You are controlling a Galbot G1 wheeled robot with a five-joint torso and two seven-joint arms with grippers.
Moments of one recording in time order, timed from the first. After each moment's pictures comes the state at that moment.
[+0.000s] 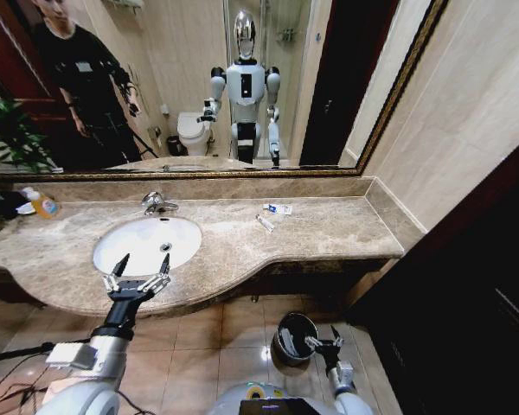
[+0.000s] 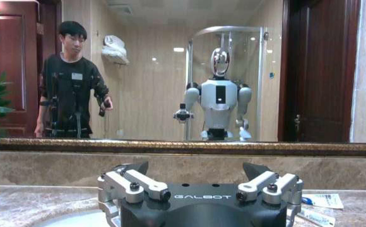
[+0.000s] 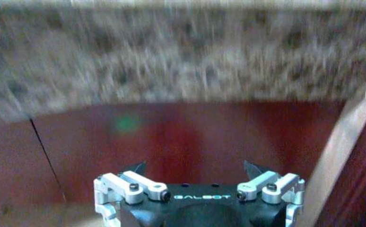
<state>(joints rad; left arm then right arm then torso) 1.84 -1.36 -0.82 -2.47 -0.37 0.04 0.05 -1.65 1.45 0.53 1.62 0.13 0.21 0.04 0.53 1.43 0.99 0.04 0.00</state>
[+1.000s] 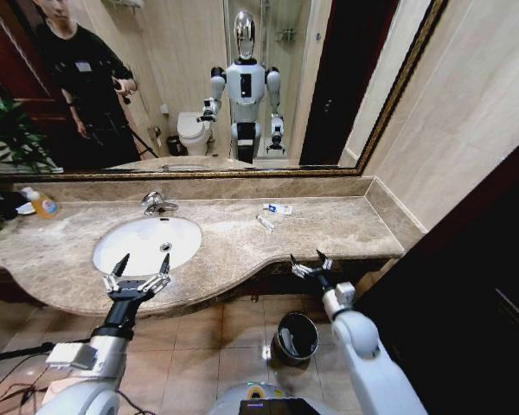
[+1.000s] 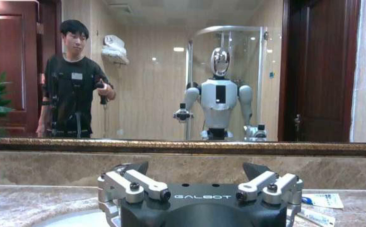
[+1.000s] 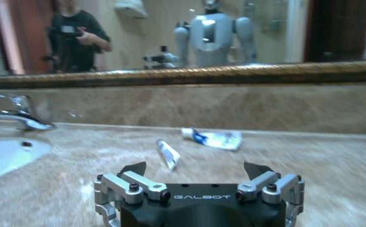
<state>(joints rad) 1.84 -1.36 -0.82 -2.47 -0.37 0.04 0.05 -1.24 1.30 0.45 1.91 0.25 -0.20 -0.13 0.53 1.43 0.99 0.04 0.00</state>
